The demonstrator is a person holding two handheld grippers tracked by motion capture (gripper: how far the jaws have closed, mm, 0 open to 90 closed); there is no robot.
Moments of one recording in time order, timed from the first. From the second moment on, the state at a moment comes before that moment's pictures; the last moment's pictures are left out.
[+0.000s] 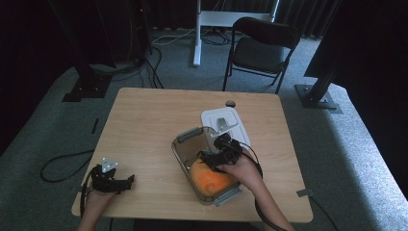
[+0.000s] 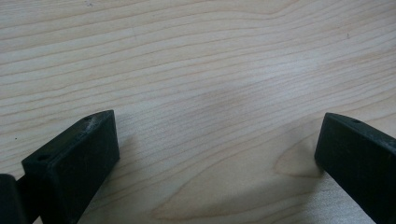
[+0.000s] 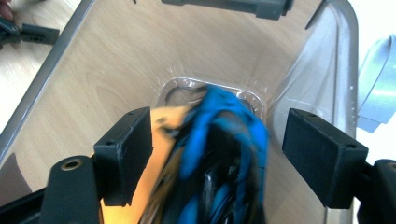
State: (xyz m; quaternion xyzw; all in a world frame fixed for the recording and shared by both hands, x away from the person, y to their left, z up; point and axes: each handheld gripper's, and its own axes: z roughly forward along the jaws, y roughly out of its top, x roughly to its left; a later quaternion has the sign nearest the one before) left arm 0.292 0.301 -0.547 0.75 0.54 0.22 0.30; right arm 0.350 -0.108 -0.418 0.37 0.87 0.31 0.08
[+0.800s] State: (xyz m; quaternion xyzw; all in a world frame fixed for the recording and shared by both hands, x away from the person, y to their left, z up) left arm 0.292 0.301 -0.547 0.75 0.54 0.22 0.30; right arm 0.358 -0.156 -0.408 0.38 0.83 0.37 0.16
